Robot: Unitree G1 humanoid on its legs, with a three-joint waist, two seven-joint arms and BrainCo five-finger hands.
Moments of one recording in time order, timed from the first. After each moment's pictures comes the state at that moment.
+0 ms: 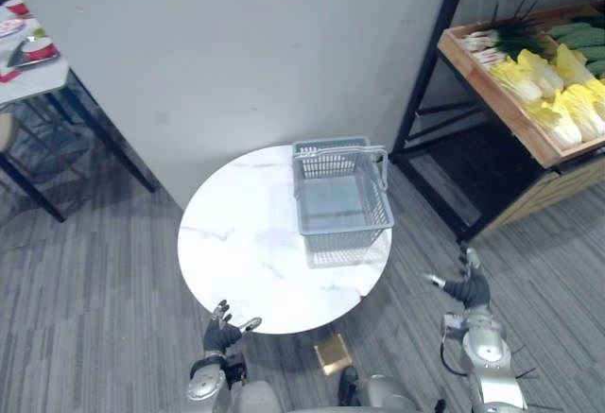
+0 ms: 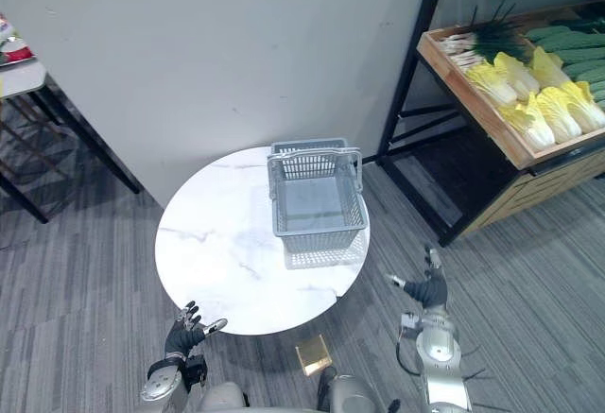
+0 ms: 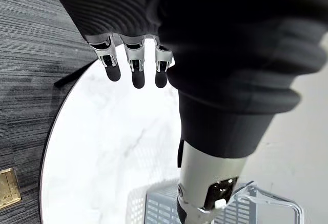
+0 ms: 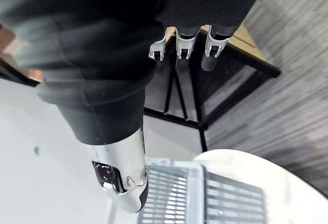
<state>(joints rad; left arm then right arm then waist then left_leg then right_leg) 0.22 0.04 0.08 0.54 -0.14 -0.12 0.11 0.12 -0.19 -0.14 0.11 -0.14 -0.10 -0.17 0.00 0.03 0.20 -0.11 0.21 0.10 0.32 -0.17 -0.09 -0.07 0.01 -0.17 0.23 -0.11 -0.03</state>
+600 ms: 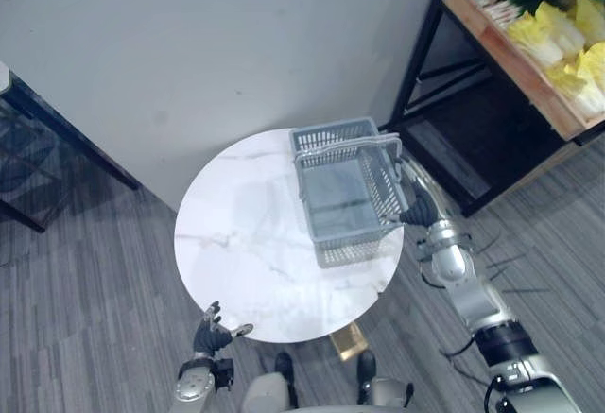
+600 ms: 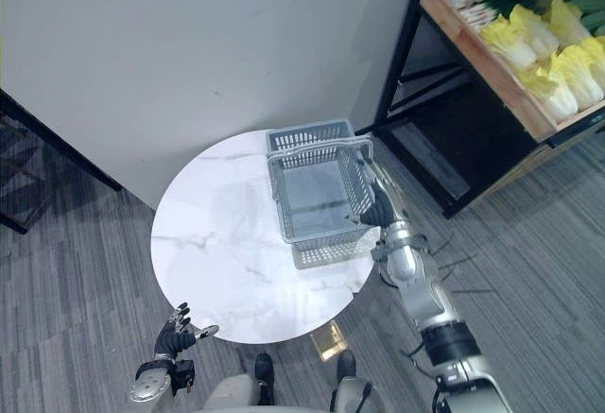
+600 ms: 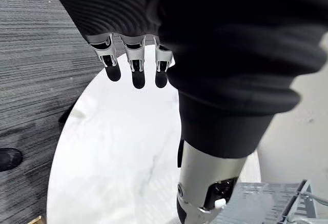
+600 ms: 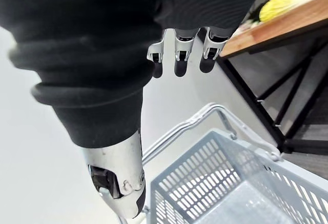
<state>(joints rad) 0.19 0.14 0.00 0.62 -0.10 -0.15 0.12 -0.42 -0.44 0.21 0.33 -0.60 -0.12 -0.24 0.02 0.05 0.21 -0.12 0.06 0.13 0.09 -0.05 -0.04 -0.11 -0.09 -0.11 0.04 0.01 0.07</state>
